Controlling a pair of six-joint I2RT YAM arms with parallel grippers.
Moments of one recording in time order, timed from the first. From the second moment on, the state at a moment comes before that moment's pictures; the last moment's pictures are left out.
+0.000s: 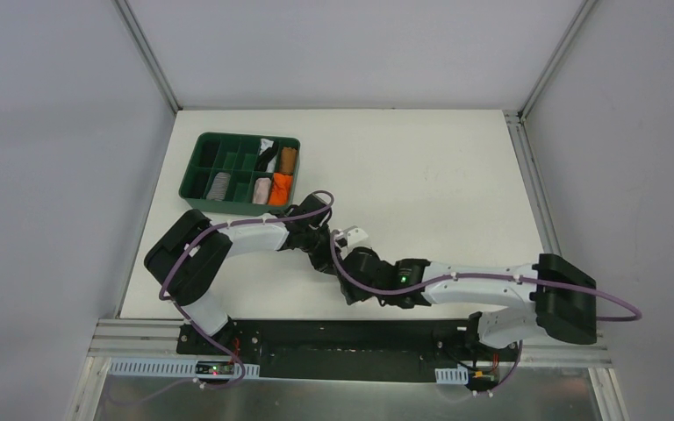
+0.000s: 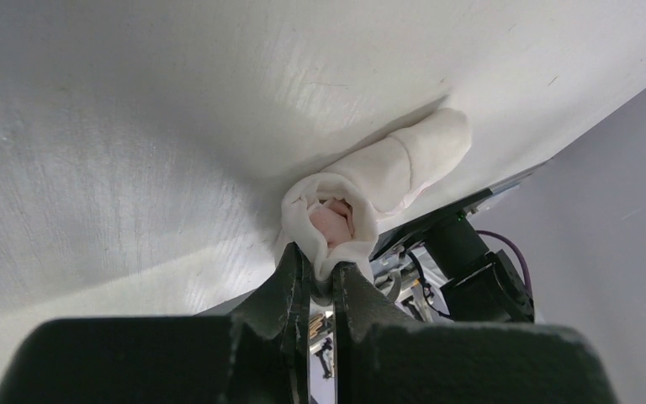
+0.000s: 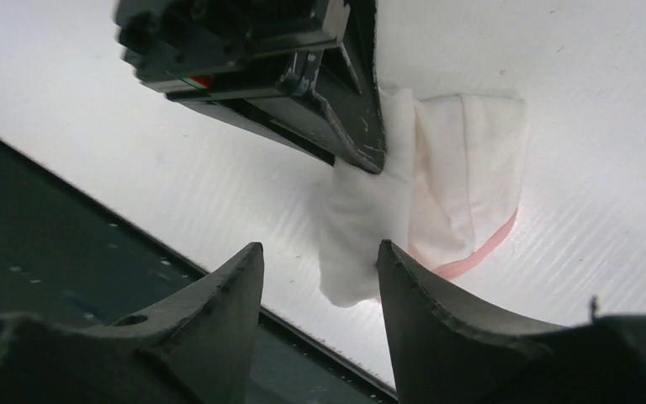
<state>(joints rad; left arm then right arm) -0.73 1.65 0.82 -0.25 0.47 -1.29 1.28 1.33 0.77 -0.36 0.31 0.66</state>
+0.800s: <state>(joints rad) -0.69 1.60 0.82 -0.27 0.47 -1.29 1.15 1.35 0.53 0.03 0.25 0.71</state>
